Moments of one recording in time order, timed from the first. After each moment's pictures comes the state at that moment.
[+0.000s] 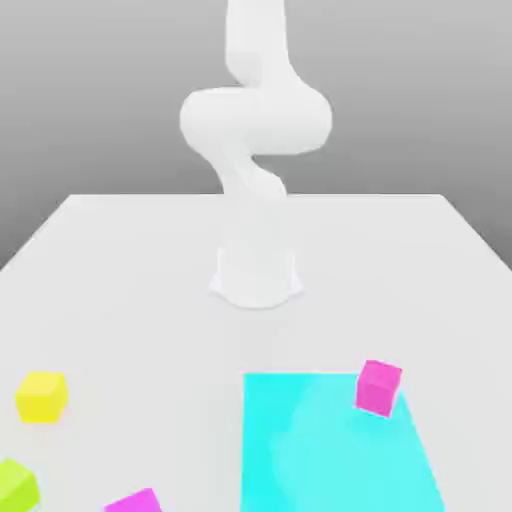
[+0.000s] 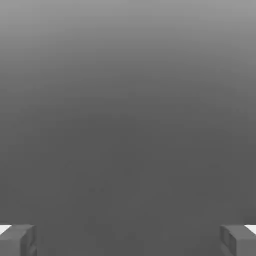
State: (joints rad) arm 0.00 -0.71 -0.03 -2.29 0.01 2.32 0.79
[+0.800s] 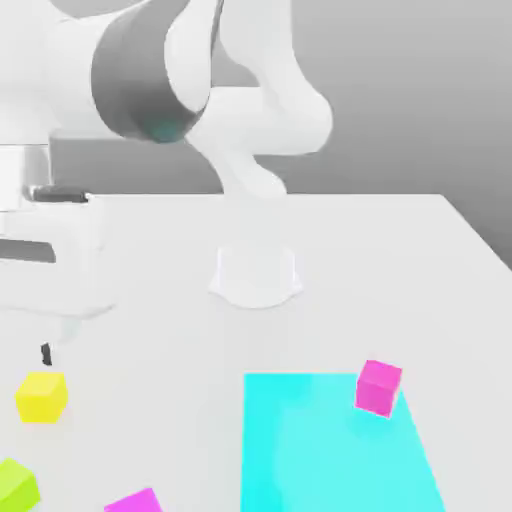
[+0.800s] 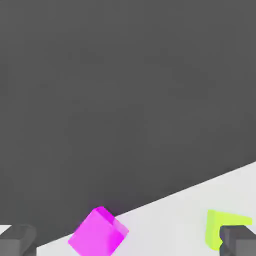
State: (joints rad) arm -0.14 0.17 -0.26 -2.20 0.22 2.52 0.64
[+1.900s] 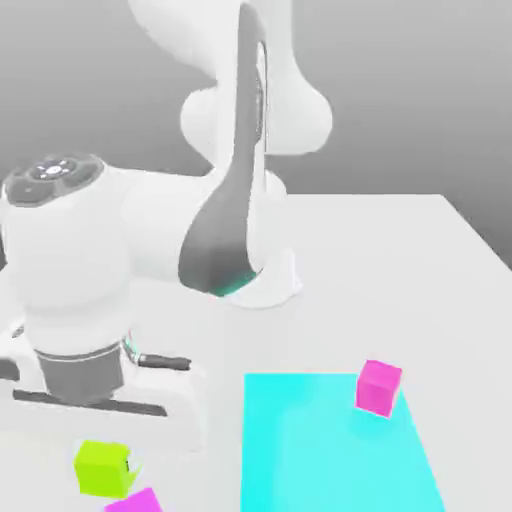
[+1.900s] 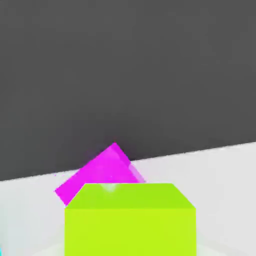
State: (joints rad) arm -0.05 0.39 -0.18 -2.22 0.13 2.59 0.57
